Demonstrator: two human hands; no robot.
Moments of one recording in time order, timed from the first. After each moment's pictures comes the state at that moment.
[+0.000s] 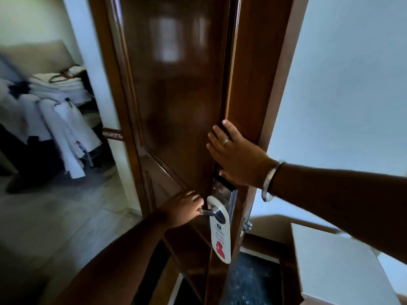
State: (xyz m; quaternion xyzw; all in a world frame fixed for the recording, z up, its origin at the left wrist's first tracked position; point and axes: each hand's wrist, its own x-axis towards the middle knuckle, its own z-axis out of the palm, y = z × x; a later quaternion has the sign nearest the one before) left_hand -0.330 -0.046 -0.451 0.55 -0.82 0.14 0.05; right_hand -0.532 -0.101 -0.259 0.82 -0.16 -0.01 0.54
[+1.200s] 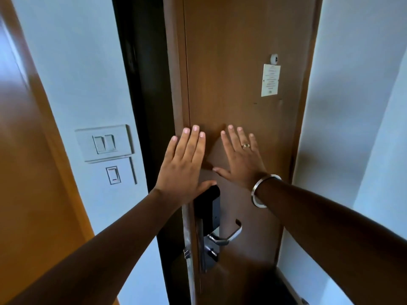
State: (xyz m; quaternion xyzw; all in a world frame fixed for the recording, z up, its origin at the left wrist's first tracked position) left_hand -0.325 0.207 -0.219 0.86 -0.26 0.43 -0.05; right_hand -0.299 0.001 -0.224 0.93 0.05 0.34 0.11
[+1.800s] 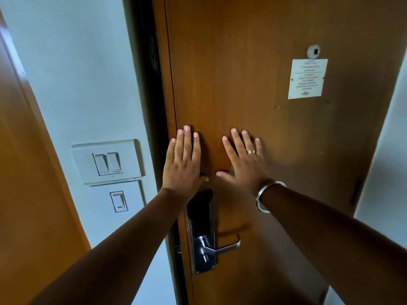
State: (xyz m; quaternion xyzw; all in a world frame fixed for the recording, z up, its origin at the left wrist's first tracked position) left_hand -0.154 0.232 -0.228 0.89 -0.08 0.42 -0.13; right_hand -0.110 0.032 -0.240 0.90 0.15 0.40 0.06
